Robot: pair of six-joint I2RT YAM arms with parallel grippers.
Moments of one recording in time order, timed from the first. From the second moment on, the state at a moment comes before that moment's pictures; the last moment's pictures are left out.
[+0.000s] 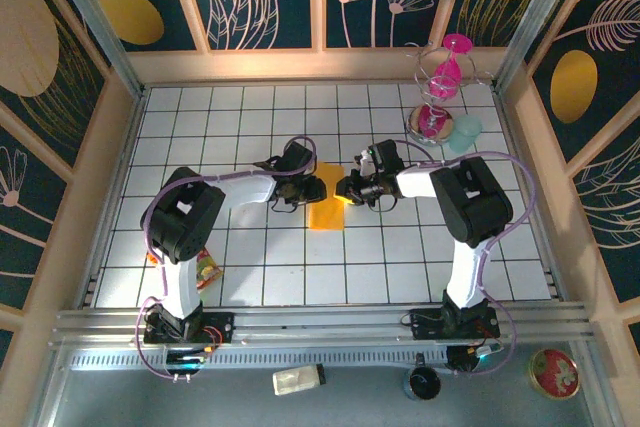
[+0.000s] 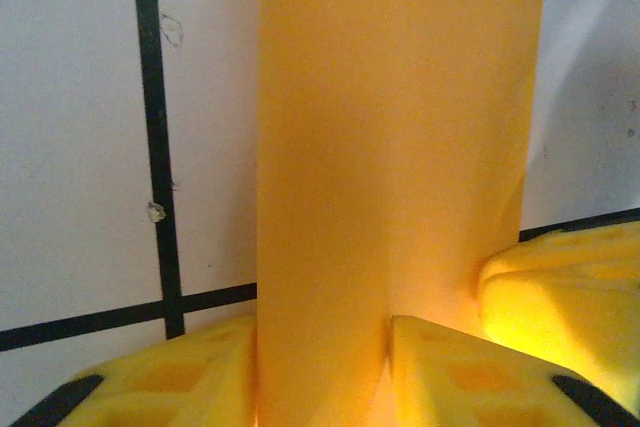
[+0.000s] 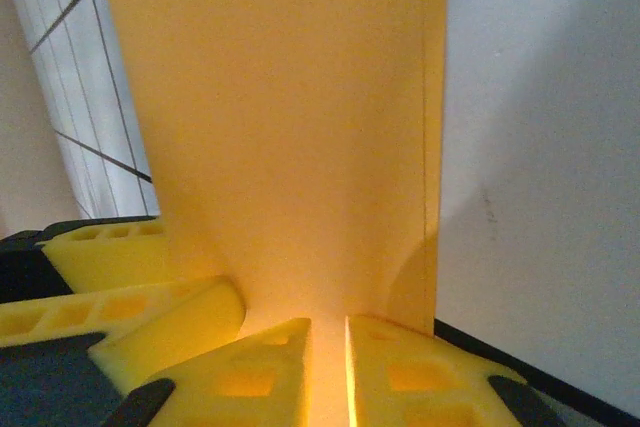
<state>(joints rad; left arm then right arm) -0.65 1.93 1.14 -0.25 0.18 -0.77 0.43 1.92 0.95 0.02 -0.70 0.75</state>
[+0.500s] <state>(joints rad) -0.65 1.94 1.15 -0.26 0.17 -0.74 0.42 1.85 0.91 0.05 -0.65 0.78</state>
